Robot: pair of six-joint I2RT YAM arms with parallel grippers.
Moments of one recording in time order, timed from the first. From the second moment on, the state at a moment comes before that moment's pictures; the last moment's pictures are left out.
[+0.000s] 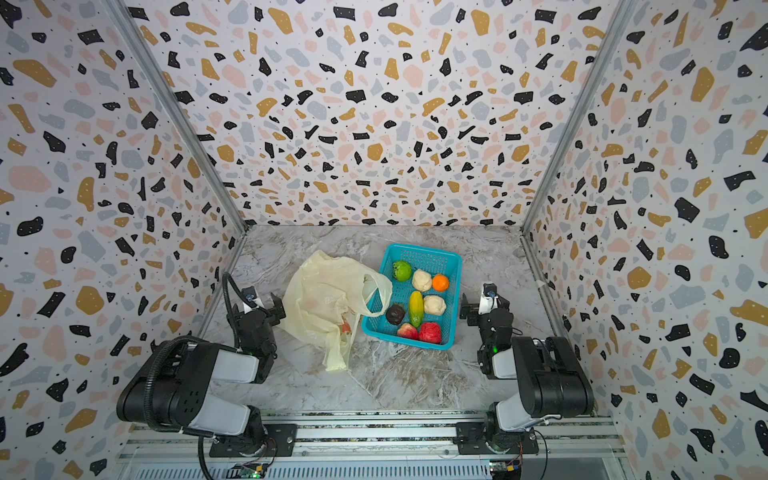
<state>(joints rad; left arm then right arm) -0.06 1.48 0.20 1.09 -0.52 0.02 0.03 1.50 0.21 1.10 -0.01 -0.06</state>
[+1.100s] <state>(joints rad) -0.73 1.29 1.00 -0.42 -0.35 -0.16 0.43 1.29 0.86 0.03 0.24 0.27</state>
